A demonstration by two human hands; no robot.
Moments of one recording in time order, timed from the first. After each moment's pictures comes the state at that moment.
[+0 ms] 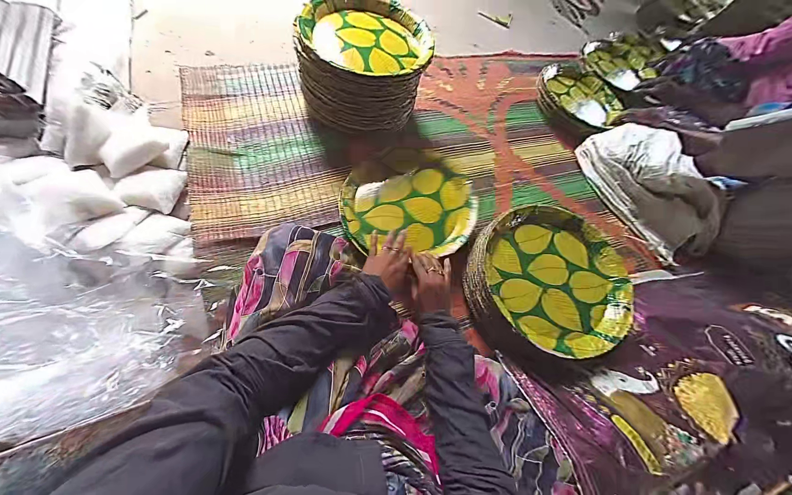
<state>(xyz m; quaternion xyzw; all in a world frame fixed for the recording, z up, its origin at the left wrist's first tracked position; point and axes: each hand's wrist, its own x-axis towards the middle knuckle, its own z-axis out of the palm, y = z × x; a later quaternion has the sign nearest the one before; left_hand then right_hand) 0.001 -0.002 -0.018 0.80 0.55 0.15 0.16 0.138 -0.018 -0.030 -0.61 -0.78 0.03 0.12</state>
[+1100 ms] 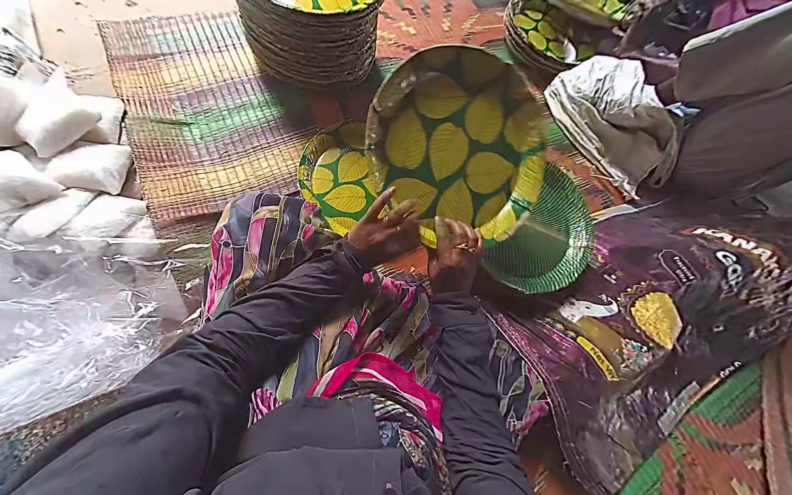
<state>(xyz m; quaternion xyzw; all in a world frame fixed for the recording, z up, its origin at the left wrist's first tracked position) 0.005 -0.018 -0.010 0.83 0.27 0.43 -0.22 0.196 -0.066 -0.008 -0.57 -0.74 -0.19 0.29</state>
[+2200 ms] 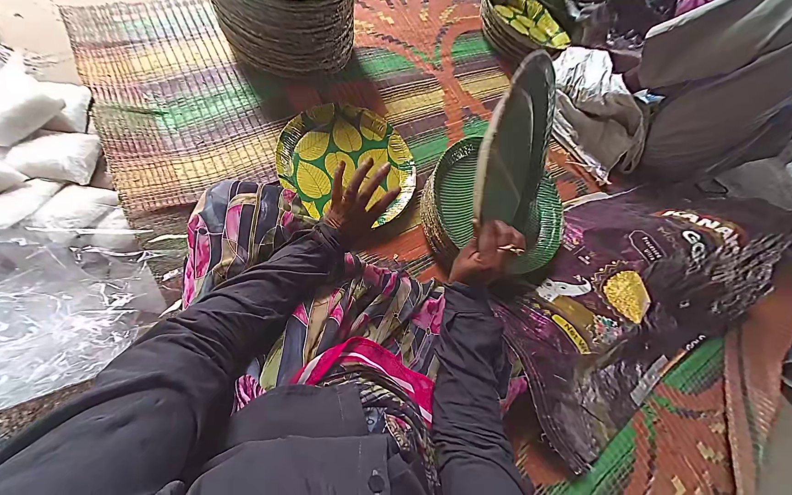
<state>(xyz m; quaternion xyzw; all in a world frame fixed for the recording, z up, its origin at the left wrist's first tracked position) 0.007 -0.008 -0.024 0.77 0.31 0.51 -0.20 0.238 -0.079 0.011 -0.54 -0.58 -0.36 0.49</state>
